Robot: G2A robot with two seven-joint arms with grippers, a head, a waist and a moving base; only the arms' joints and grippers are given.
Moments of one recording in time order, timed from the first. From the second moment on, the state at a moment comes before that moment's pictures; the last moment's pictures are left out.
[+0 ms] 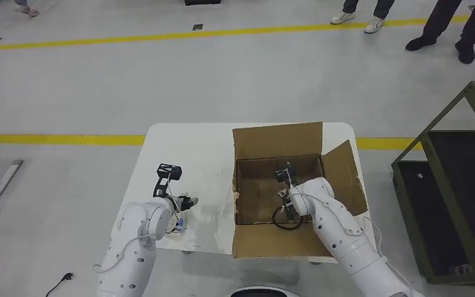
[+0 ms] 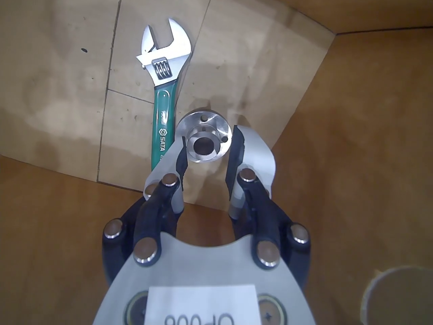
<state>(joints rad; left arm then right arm) 1.22 -1.37 -1.41 -1.63 1.35 -0.04 -1.07 -0.88 -1.33 0.99 -1.22 -1.35 0.13 1.26</state>
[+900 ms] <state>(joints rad) 1.22 -1.37 -1.41 -1.63 1.35 -0.04 -1.07 -0.81 -1.39 0.94 -1.02 -1.33 0.14 1.21</state>
